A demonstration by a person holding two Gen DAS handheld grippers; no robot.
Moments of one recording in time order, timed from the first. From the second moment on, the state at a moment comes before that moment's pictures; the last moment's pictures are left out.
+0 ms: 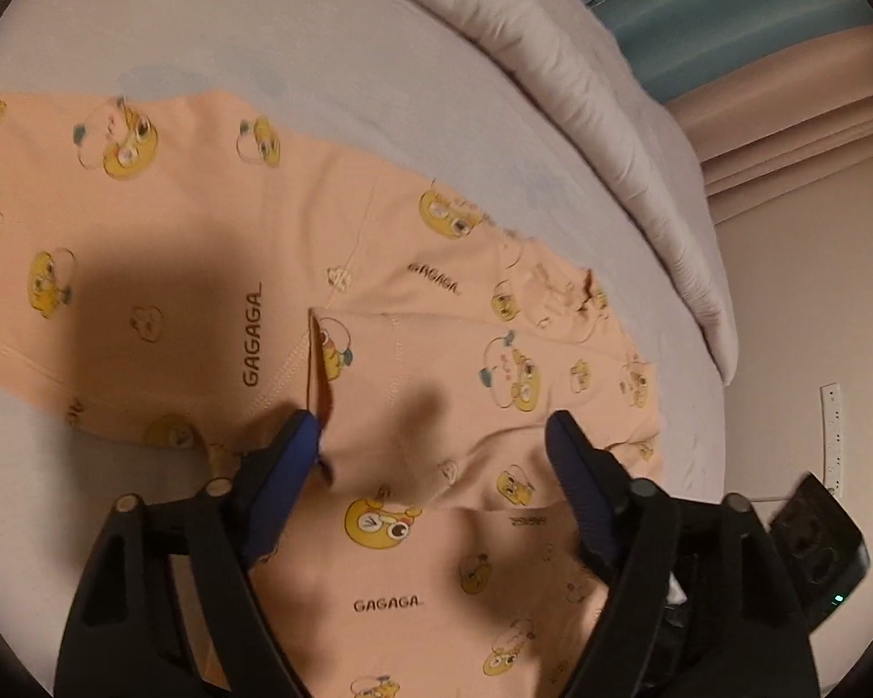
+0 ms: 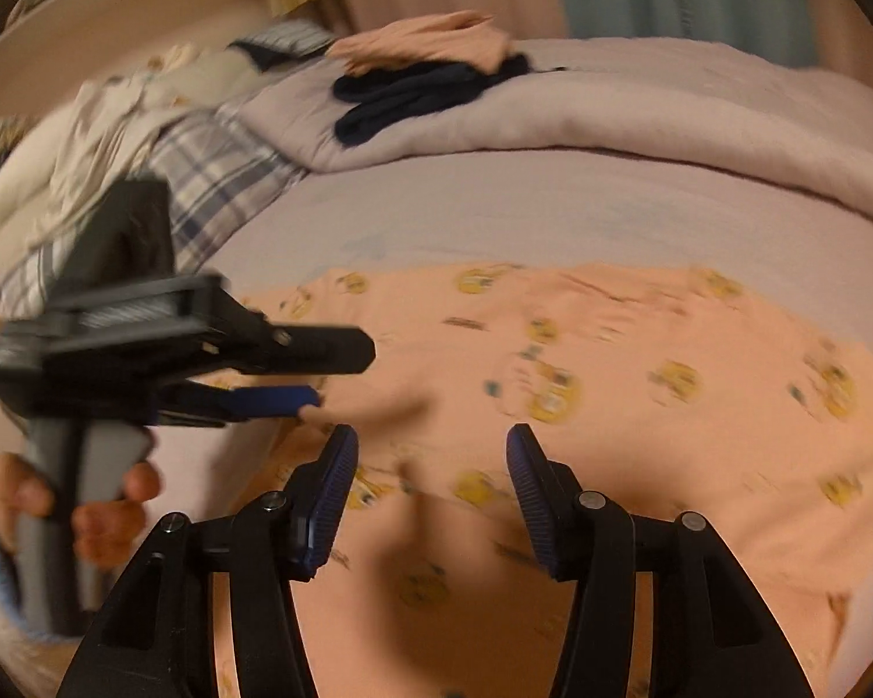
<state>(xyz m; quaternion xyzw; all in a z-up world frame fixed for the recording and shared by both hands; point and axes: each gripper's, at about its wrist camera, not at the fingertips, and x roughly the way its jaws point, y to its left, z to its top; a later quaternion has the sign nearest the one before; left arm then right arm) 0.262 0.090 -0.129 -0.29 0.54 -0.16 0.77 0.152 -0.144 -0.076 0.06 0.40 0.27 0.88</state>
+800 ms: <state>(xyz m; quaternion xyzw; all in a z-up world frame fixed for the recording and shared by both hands) 0.256 0.098 -0.132 -0.22 0.54 -0.07 0.80 0.147 -0.163 -0.090 0.08 0.41 0.24 0.87</state>
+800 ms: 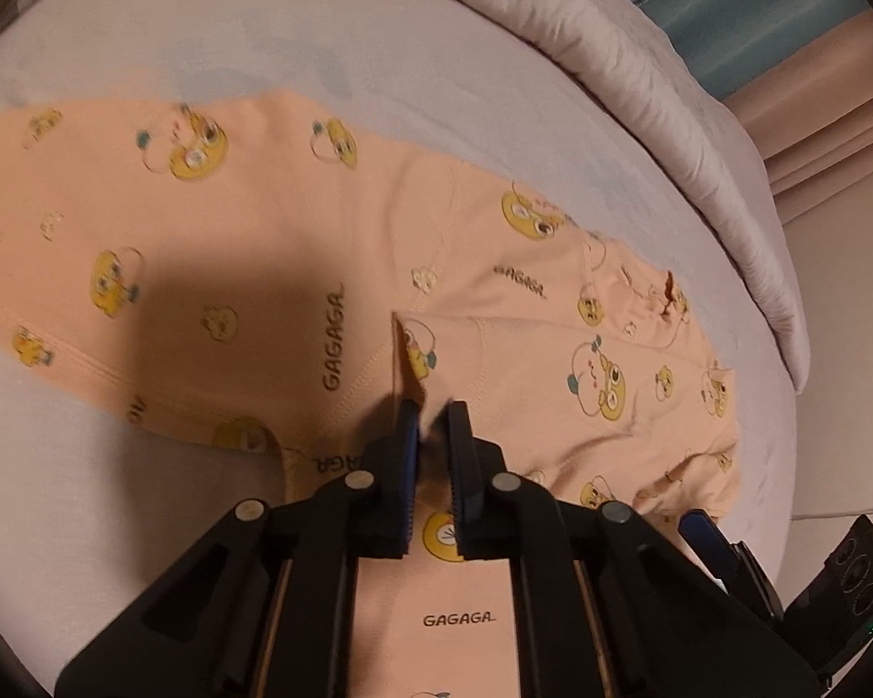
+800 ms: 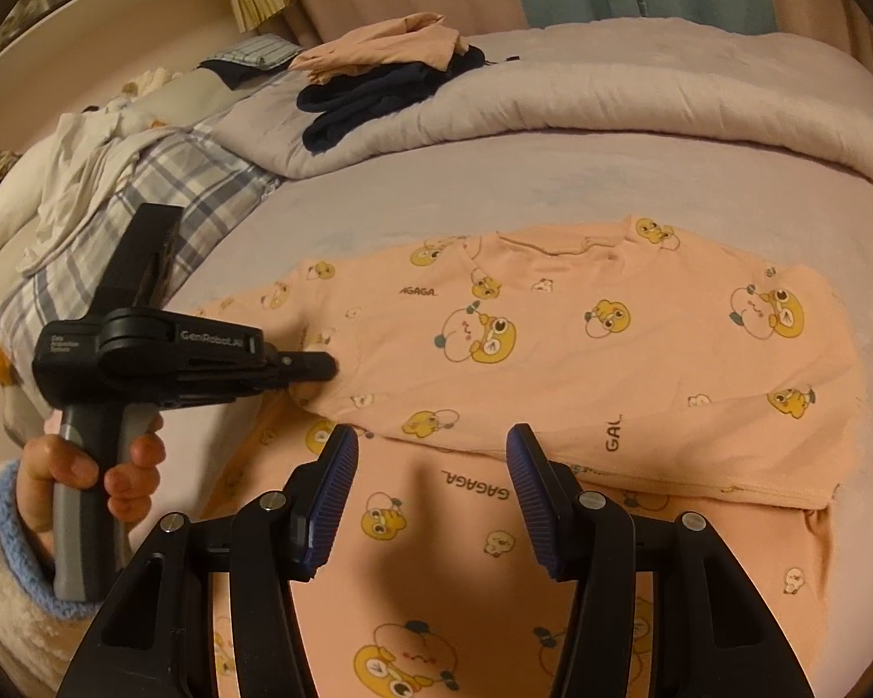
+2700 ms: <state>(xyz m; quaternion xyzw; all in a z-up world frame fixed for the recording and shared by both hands) 0.247 0.116 -0.138 -0.31 0.51 -0.11 0.79 0.163 -0.185 -0.106 0.09 0.45 0.17 0.87</state>
